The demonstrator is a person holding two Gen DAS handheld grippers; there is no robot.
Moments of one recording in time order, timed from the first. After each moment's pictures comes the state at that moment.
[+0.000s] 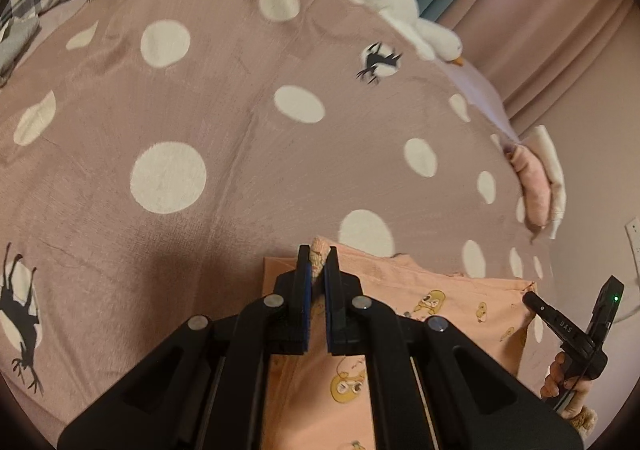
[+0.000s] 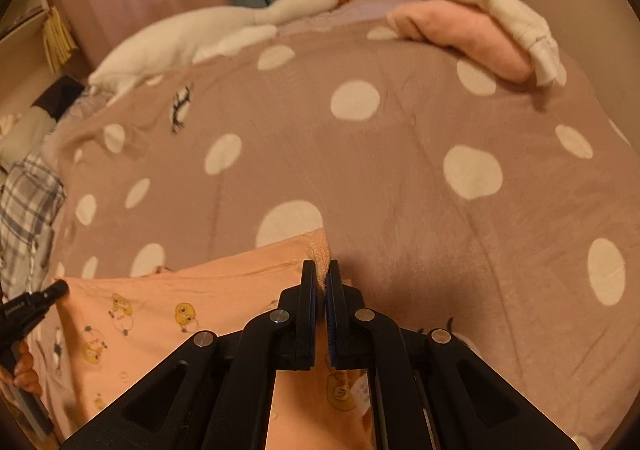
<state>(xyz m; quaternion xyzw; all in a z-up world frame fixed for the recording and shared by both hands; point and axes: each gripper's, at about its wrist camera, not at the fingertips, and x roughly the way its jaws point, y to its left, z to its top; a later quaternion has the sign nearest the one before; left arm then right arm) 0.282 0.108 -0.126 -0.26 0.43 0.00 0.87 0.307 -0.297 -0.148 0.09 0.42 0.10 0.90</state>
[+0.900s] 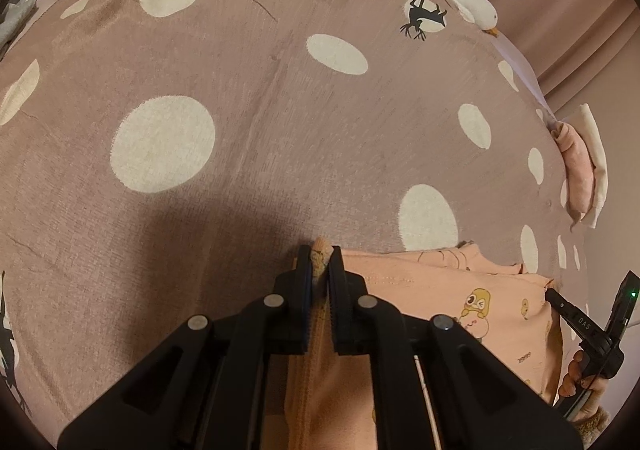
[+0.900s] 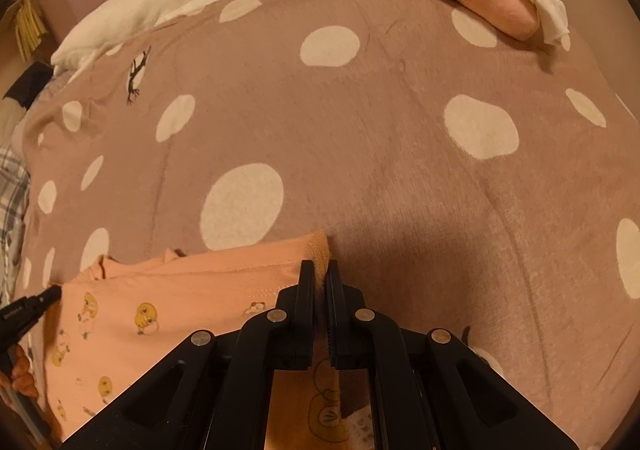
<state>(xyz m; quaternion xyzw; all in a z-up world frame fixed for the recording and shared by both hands) 0.310 0.110 -0.175 -0.23 0.48 0.03 0.85 0.335 -0.295 -0.190 0.08 0.46 0.07 0.88</state>
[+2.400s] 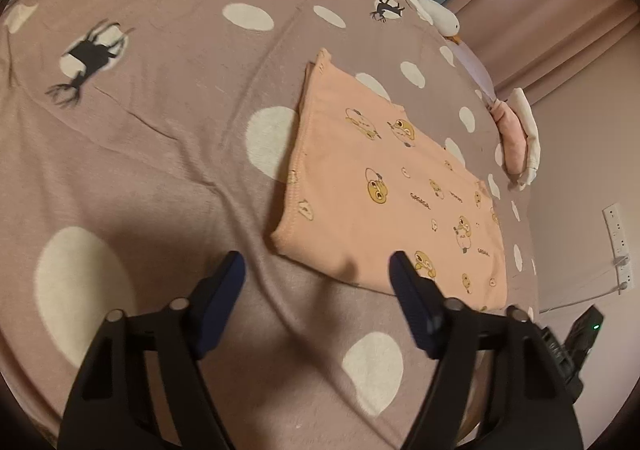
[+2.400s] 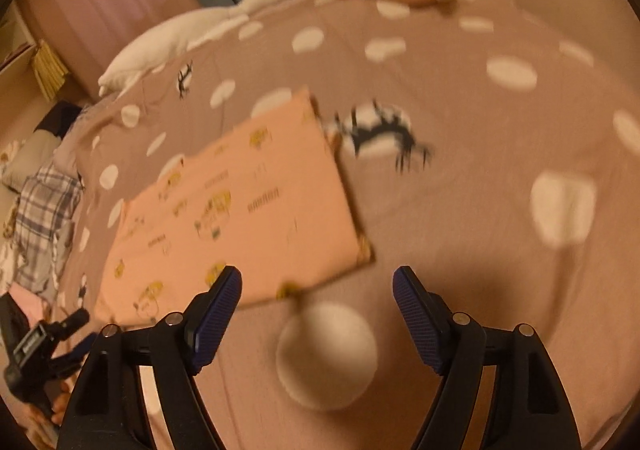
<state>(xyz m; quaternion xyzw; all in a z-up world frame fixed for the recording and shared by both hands) 0.101 0.069 -0.163 -0.32 0.45 -0.02 0.84 0.123 -0.324 -0.193 0.19 0.44 0.08 0.87</state>
